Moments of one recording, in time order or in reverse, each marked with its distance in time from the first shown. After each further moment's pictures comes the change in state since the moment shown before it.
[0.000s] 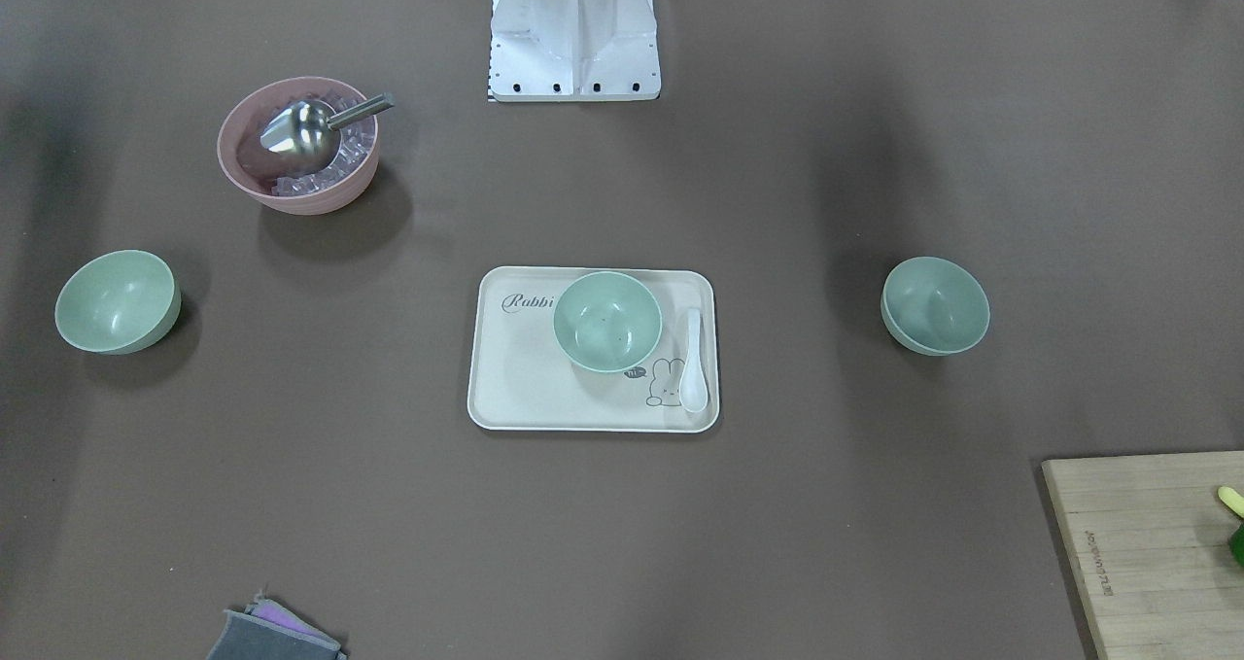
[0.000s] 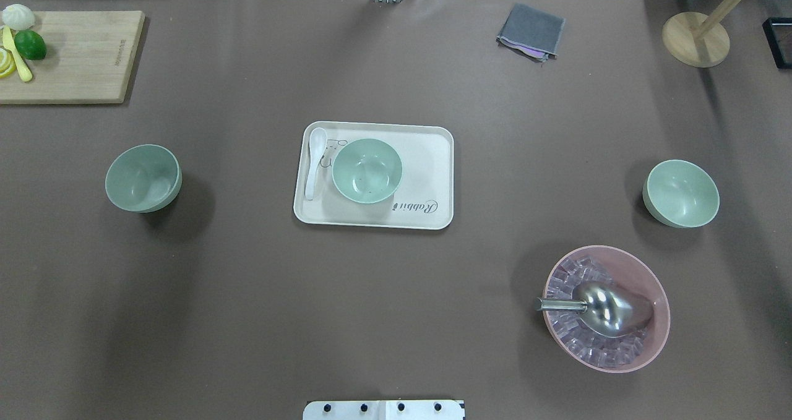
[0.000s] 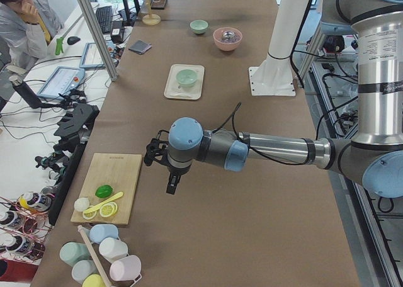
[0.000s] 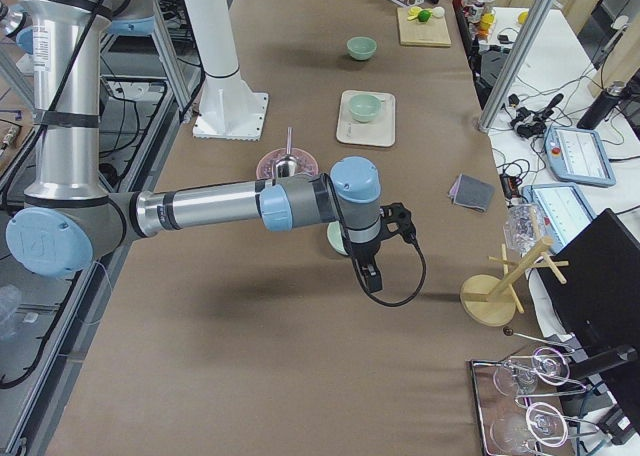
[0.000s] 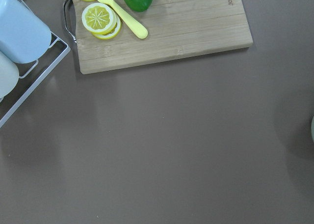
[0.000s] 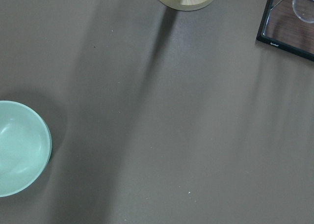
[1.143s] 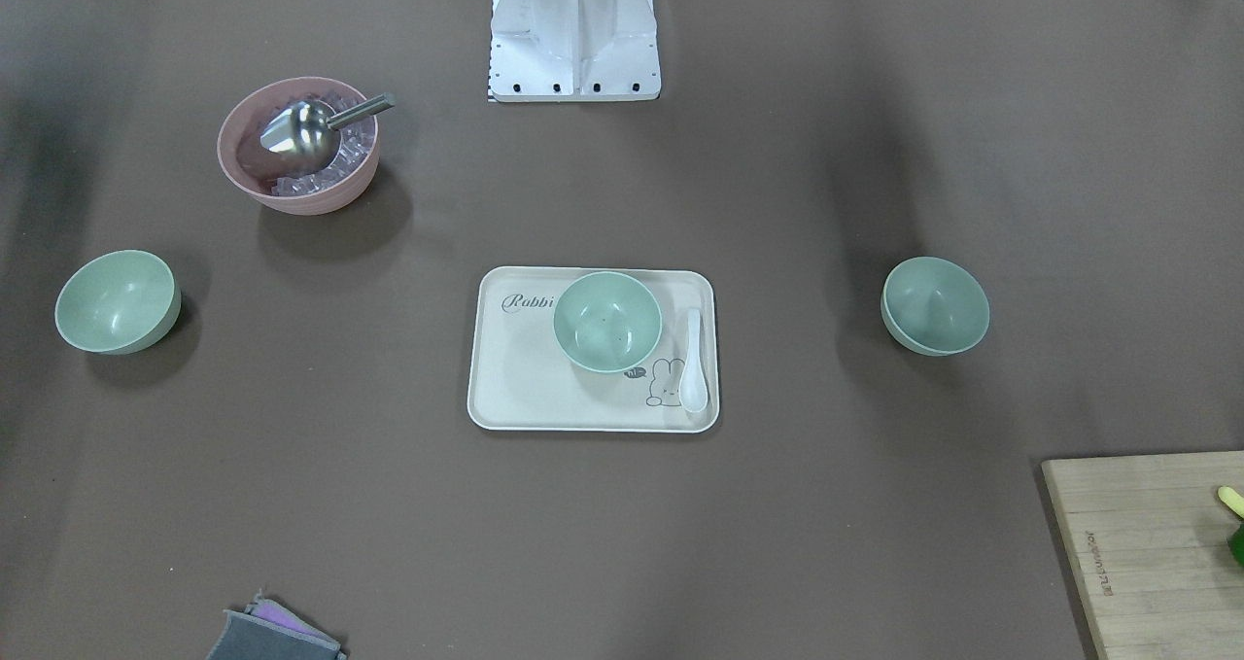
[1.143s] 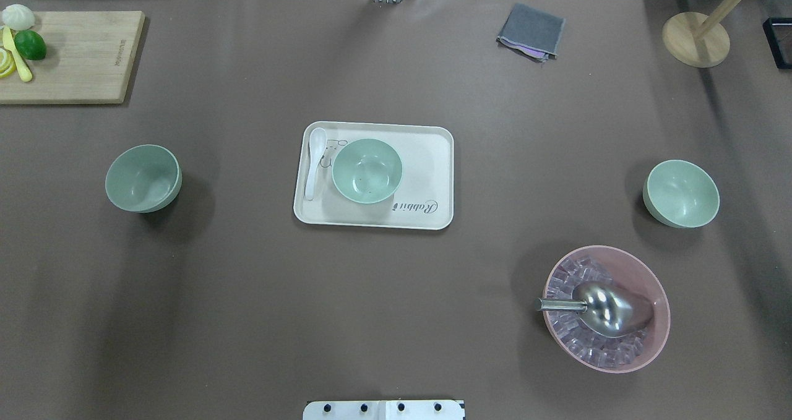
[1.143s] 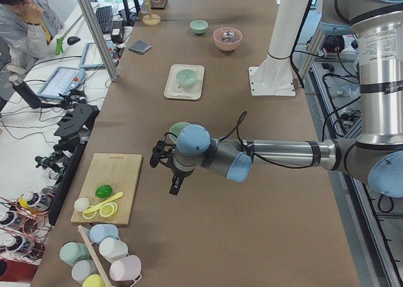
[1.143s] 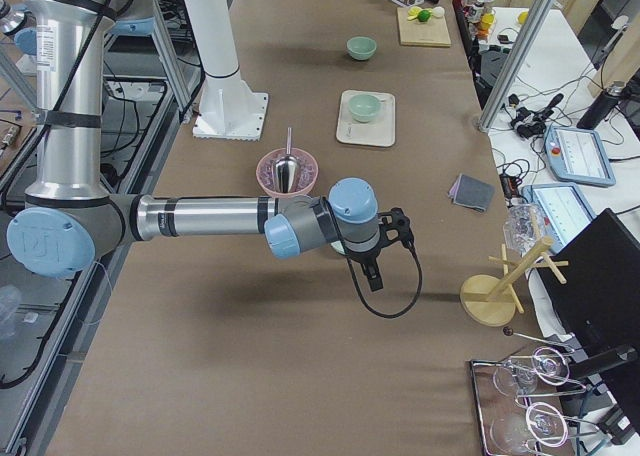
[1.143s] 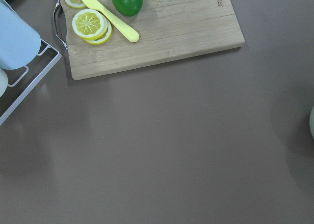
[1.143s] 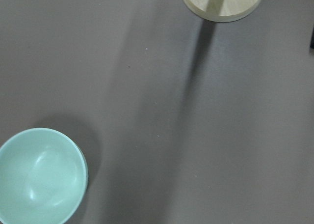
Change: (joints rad) left arm 0.049 0.043 0.030 -0.201 -0.003 -0.112; right arm -0.090 0.002 -0.105 0.263 0.114 0.222
